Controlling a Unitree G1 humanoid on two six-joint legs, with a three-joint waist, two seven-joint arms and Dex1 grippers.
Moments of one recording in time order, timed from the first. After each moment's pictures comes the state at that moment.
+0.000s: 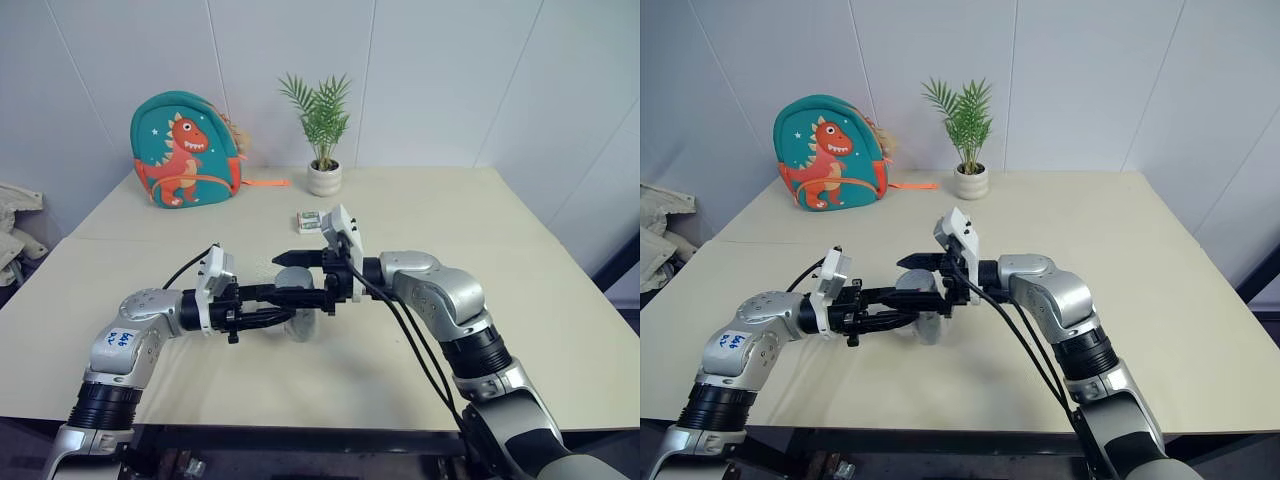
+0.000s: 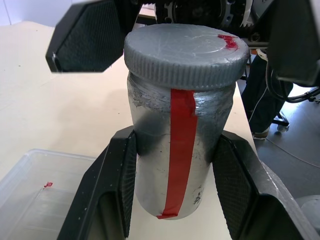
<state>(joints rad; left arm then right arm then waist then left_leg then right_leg) -0.58 0.61 0.06 0.05 -0.53 0.42 -1.18 -0.97 -0.27 0.19 0.08 0.51 0.72 1.01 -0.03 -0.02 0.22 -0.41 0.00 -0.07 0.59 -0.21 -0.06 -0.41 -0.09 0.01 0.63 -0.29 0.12</state>
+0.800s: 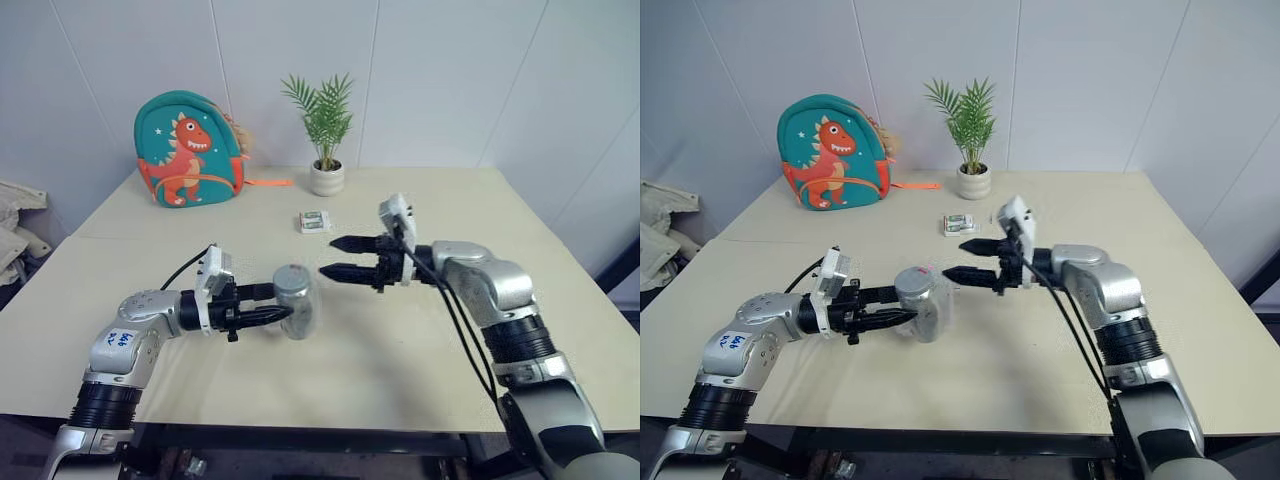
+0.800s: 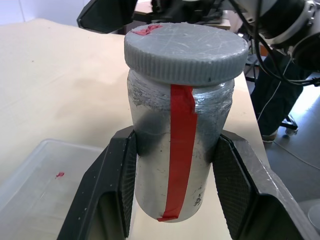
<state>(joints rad) -0.58 0.61 0.06 0.08 -0.52 0.40 -1.17 -0.98 -0.45 0.06 0.27 0.49 0.65 1.07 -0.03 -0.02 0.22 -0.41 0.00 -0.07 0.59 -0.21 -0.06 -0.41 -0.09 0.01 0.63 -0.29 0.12</state>
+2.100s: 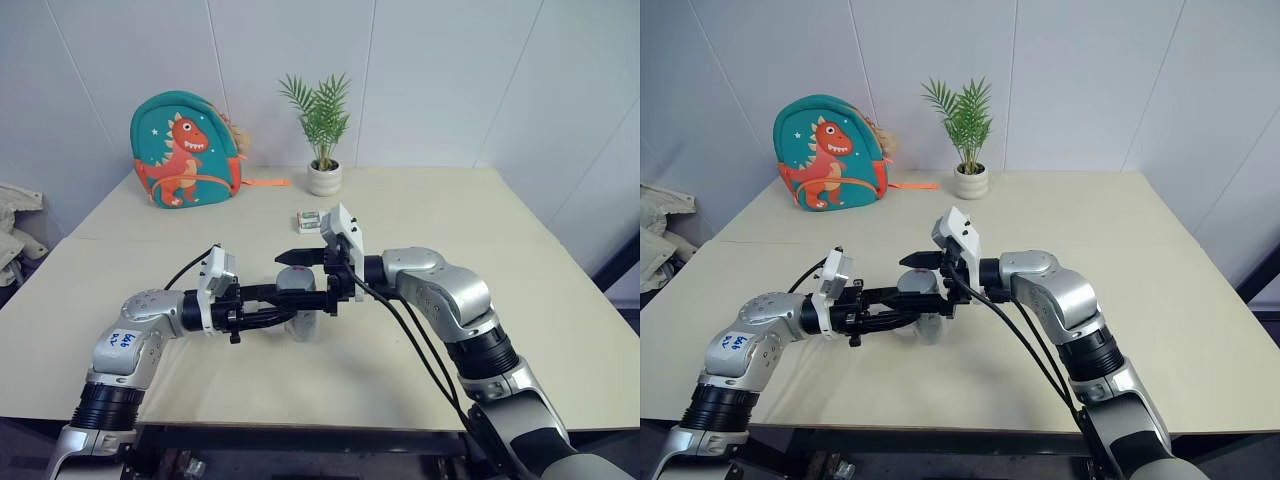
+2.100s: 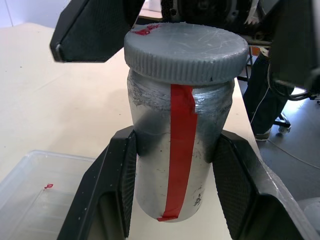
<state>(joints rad) -0.58 0.60 0.06 0.06 -0.52 0.41 -1.18 -0.97 -0.29 0.21 0.04 0.47 0.70 0.98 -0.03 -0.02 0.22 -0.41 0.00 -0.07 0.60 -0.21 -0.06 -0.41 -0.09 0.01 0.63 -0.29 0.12</state>
